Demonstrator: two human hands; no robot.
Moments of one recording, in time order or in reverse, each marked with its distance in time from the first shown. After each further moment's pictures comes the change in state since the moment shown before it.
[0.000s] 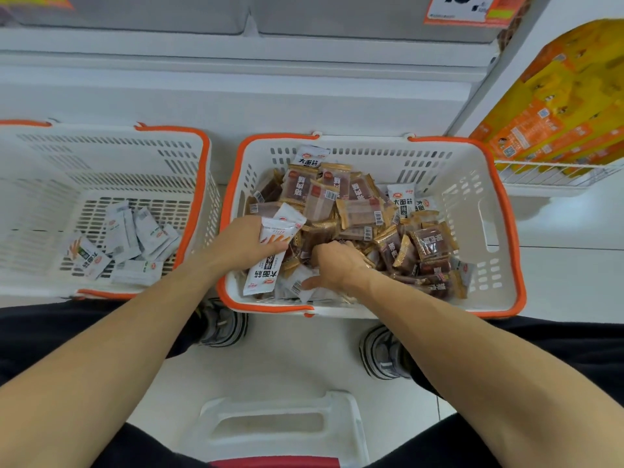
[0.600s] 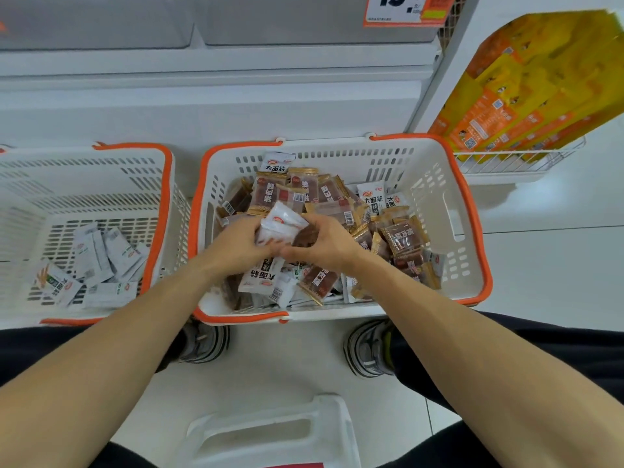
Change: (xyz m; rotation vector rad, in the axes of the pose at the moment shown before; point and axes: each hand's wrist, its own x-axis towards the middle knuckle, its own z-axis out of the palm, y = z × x) left_hand 0.016 0.034 0.015 -0.249 0.004 0.171; right_hand -0.036 0.028 -0.037 0.970 0.214 -0.077
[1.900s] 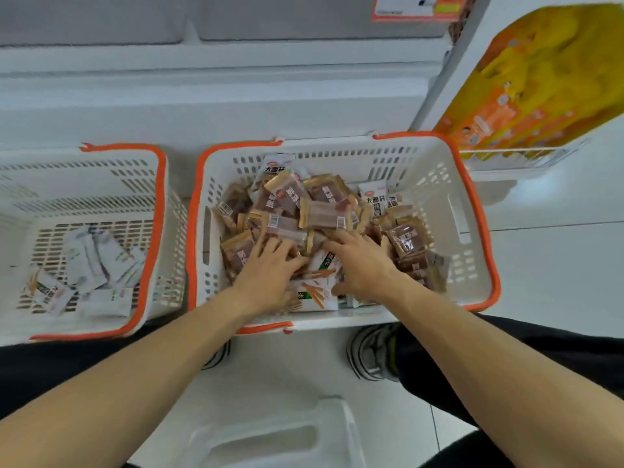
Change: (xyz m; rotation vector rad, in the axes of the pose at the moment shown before) left_hand 0.004 -0.016 0.056 0.807 -0.131 0.197; right_hand -0.008 0.044 -0.021 -1.044 -0.079 -0.016
